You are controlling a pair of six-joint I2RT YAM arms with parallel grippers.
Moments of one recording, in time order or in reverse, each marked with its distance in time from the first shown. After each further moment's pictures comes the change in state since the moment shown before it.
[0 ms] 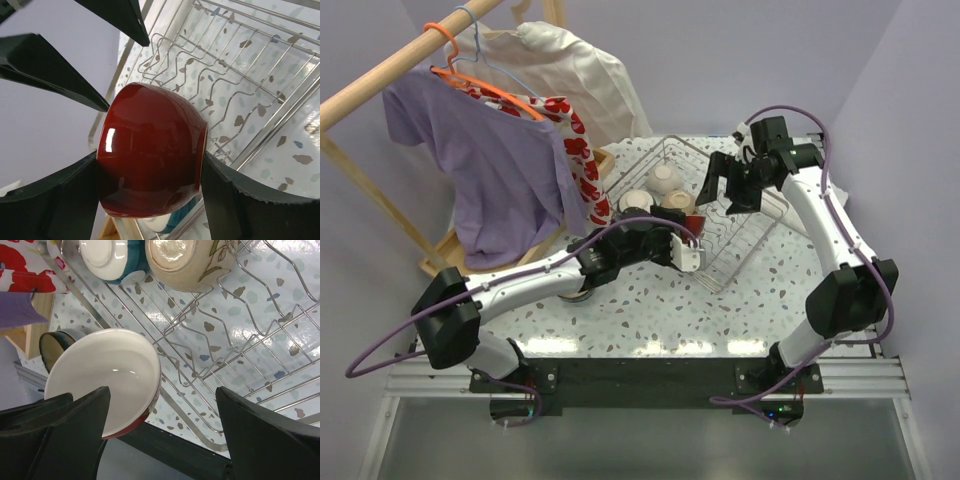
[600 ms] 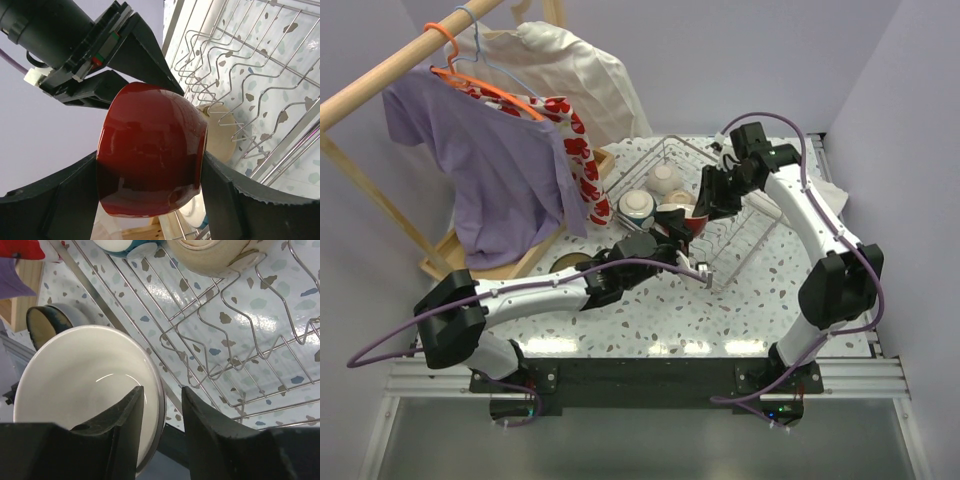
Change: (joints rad) left arm -0.109 -0.001 -0.114 0.249 -0.234 0.224; right arm 0.067 0.073 -0.007 -0.011 -0.039 -0.066
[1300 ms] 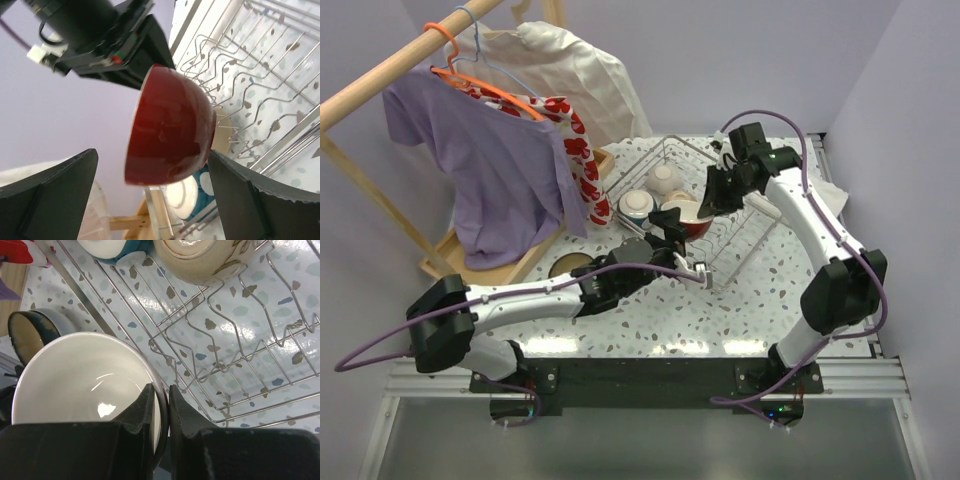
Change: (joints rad) left arm -0.043 -0.035 -0.031 0.031 -0.078 -0.073; right arm 0.017 -0.026 -0.011 0.027 0.074 -0.021
